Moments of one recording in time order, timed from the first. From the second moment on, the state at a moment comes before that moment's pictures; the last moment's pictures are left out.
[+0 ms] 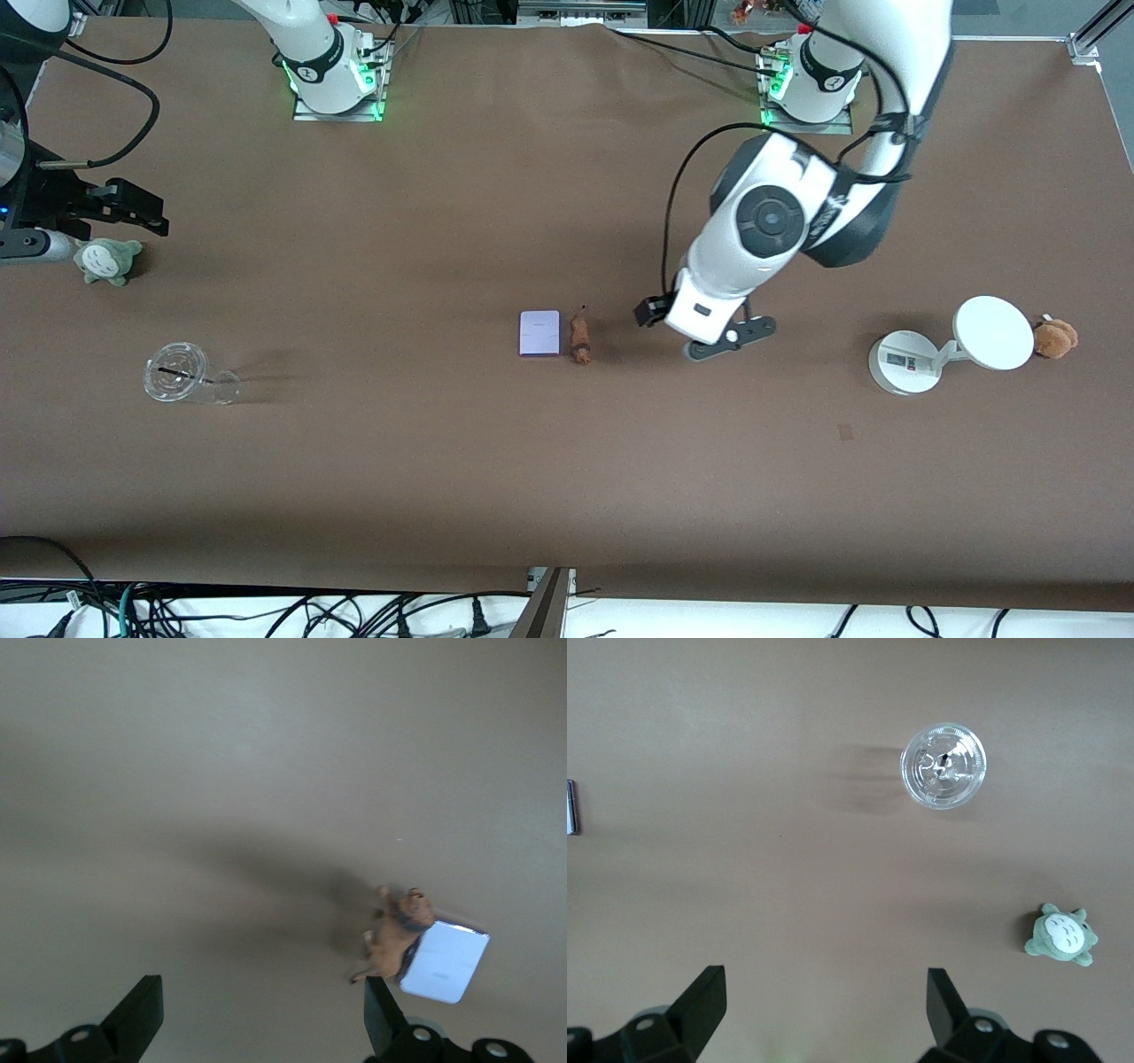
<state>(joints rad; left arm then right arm) -0.39 0.51 -0.17 -1.57 -0.07 2.09 -0.88 0.17 0.09 -0.18 -1.54 0.00 1.55 -0.08</state>
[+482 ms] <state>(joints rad) -0.51 0.70 -0.17 -1.53 -0.07 2.31 -1.04 0.17 0.09 -0.18 -1.54 0.00 1.55 -0.08</state>
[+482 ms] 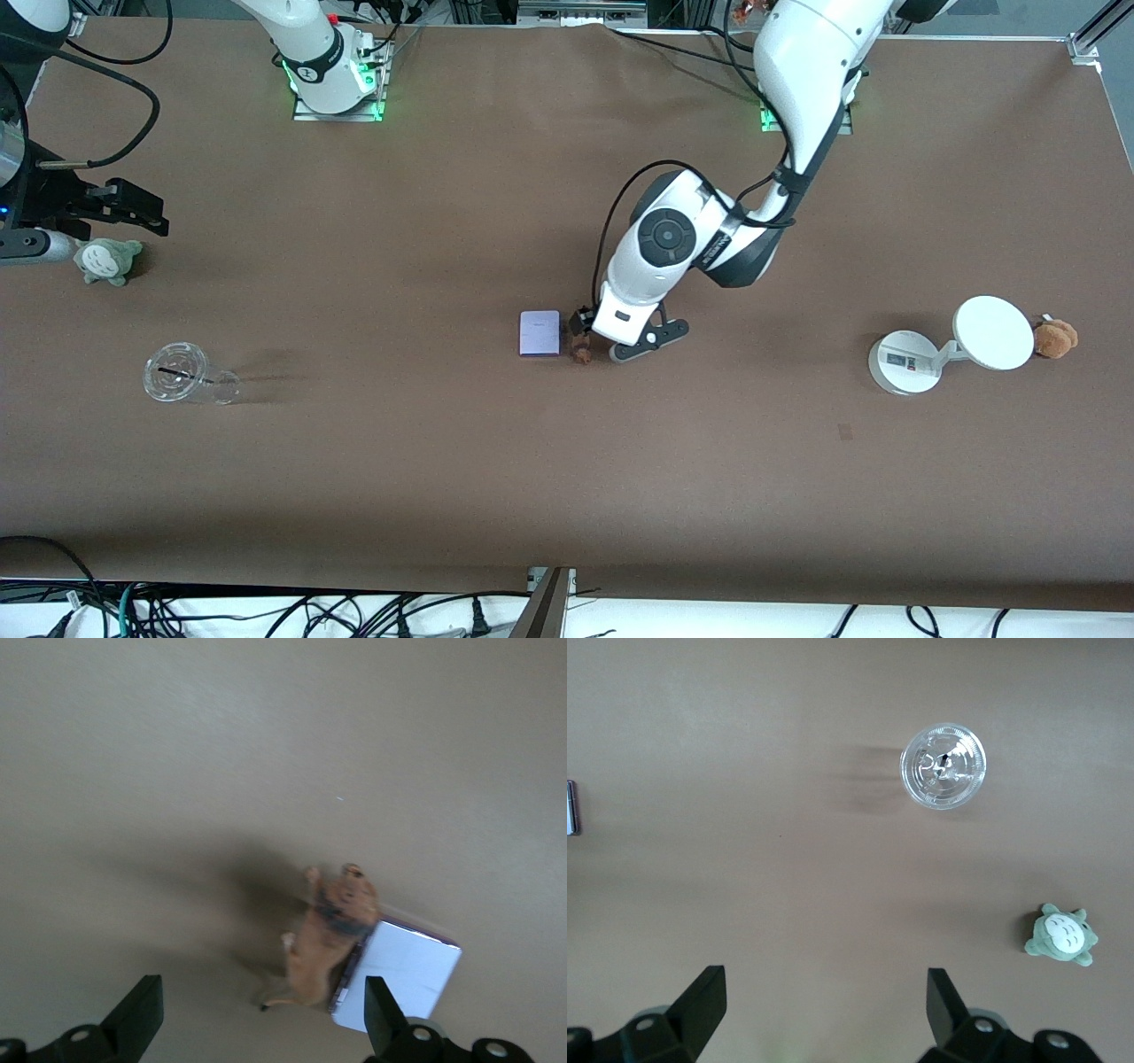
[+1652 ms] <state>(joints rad) -0.63 0.86 -0.06 -1.35 -0.07 2.31 -1.05 0.17 0.09 -0.18 -1.54 0.00 1.55 -0.08</state>
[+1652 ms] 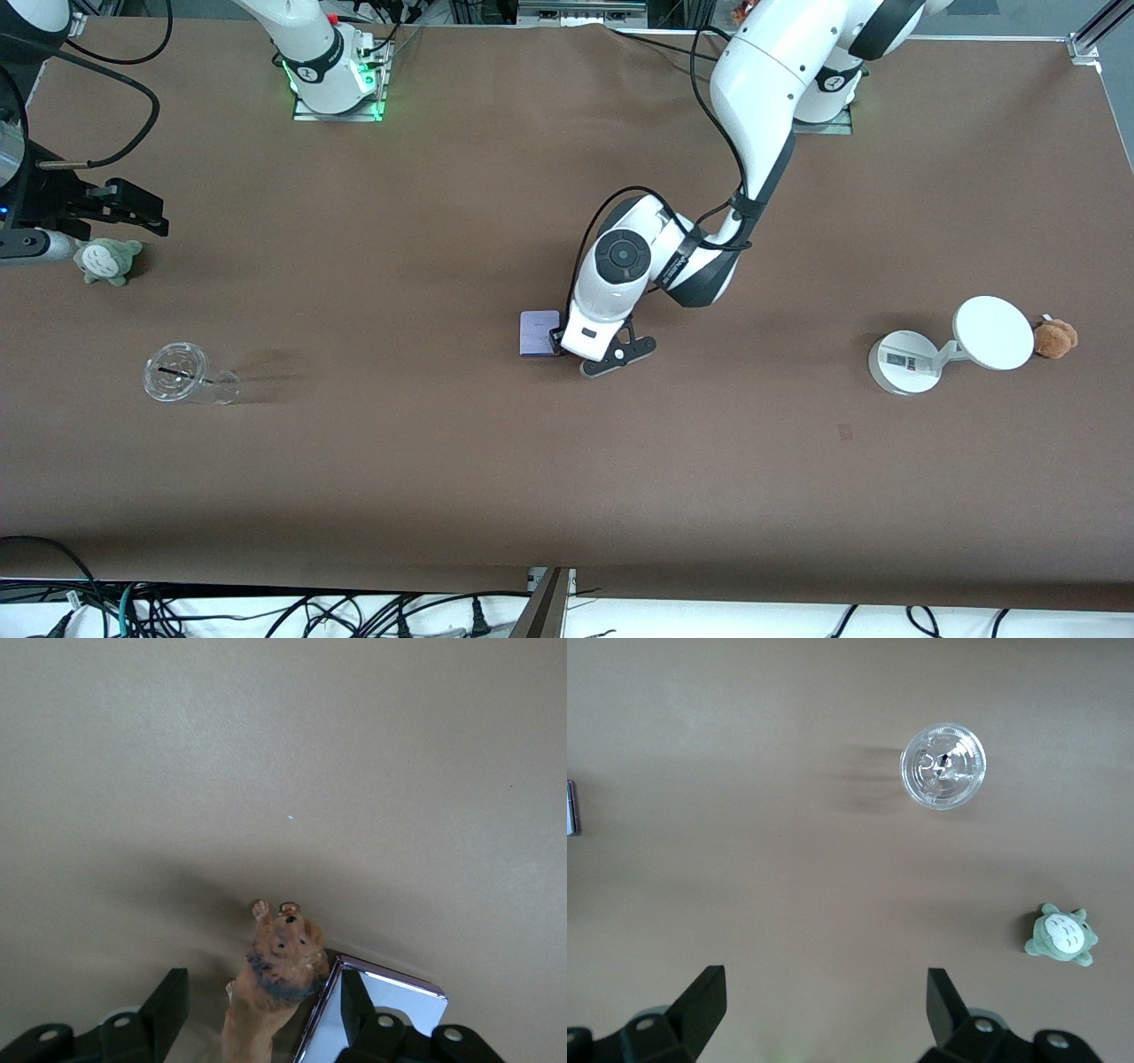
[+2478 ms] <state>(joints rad) -0.64 0.87 -0.04 -1.33 0.05 2.31 -1.04 0.18 0.09 -0.18 -1.54 0.00 1.55 -0.08</state>
